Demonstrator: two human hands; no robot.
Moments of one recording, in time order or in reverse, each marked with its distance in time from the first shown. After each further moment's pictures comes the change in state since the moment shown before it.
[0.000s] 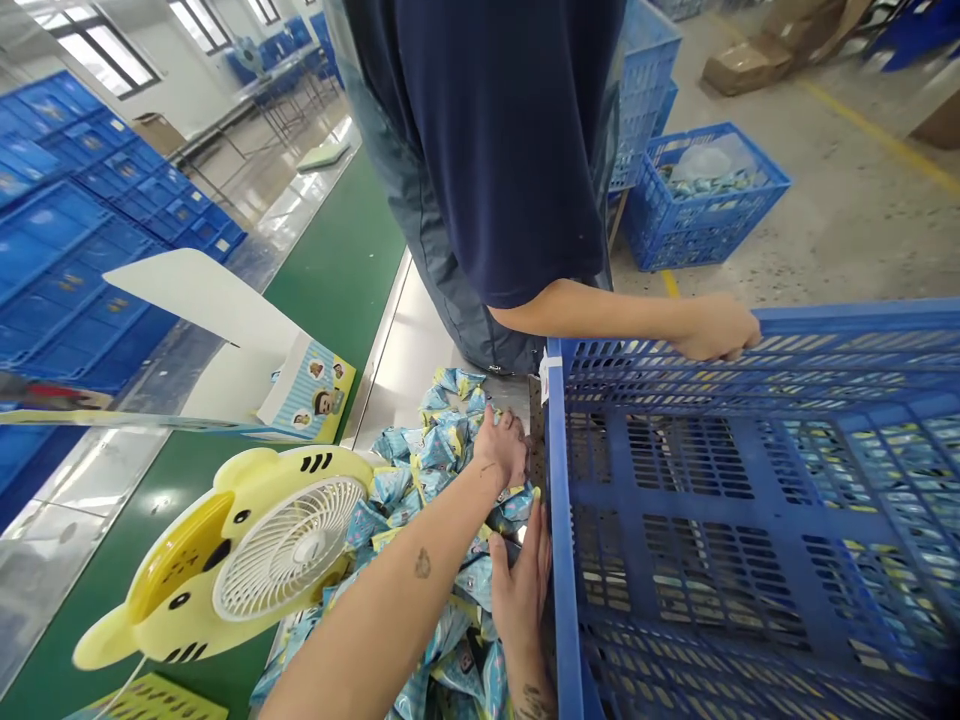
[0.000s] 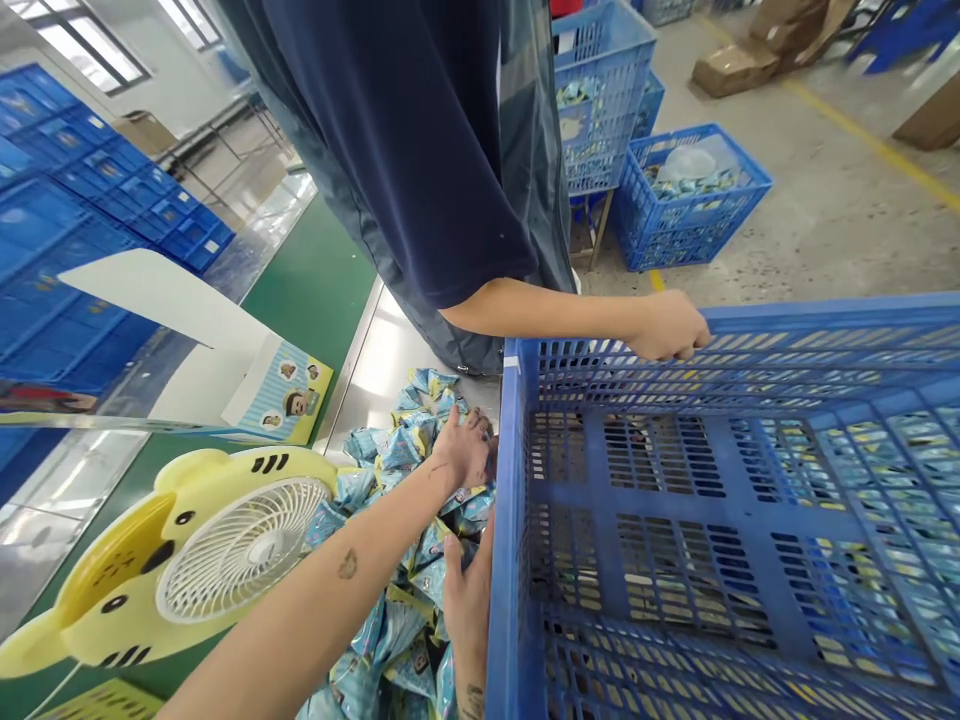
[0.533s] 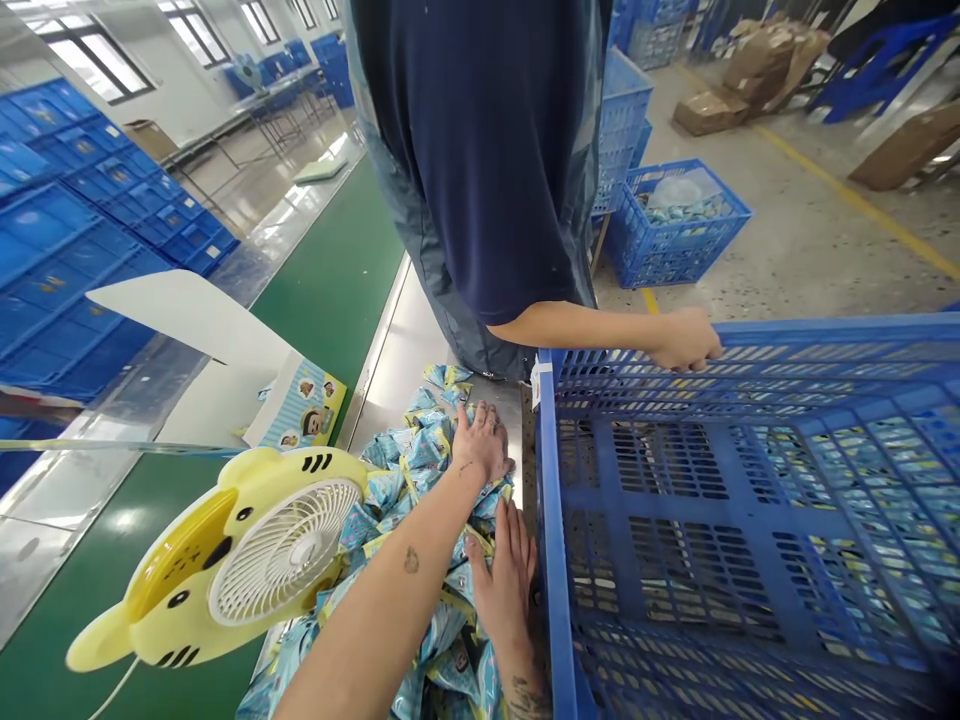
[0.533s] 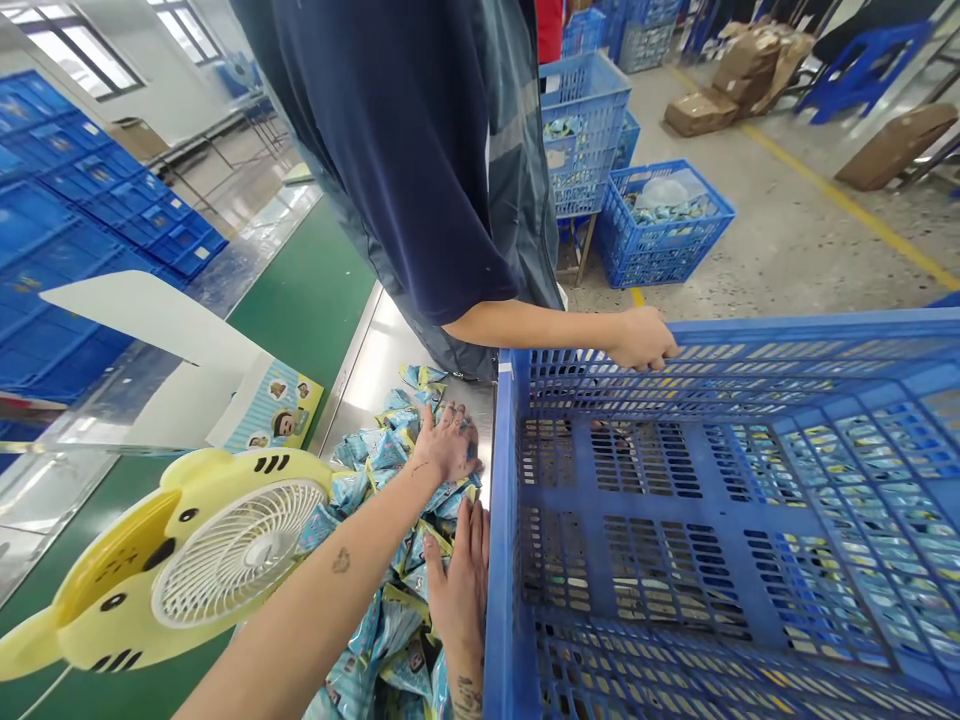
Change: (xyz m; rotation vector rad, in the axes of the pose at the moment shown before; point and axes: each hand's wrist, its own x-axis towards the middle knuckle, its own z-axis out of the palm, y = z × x) left_hand -0.015 -0.016 0.010 -0.119 0.122 -0.189; right_hand -0.001 0.003 0.008 -0.166 -0.096 -0.144
